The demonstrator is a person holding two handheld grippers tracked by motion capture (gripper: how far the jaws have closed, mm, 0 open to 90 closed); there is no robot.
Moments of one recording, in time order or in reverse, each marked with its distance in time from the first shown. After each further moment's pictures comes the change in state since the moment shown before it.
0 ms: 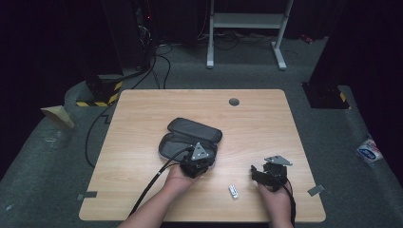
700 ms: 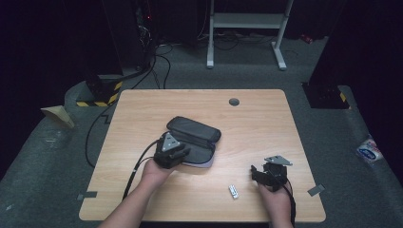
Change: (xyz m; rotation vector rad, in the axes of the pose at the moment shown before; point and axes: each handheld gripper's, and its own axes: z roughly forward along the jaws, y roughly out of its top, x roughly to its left) left arm 0.066 -0.022 -0.061 -0.063 0.210 -0.097; right arm 0.000 0.000 0.000 0.000 0.000 -0.001
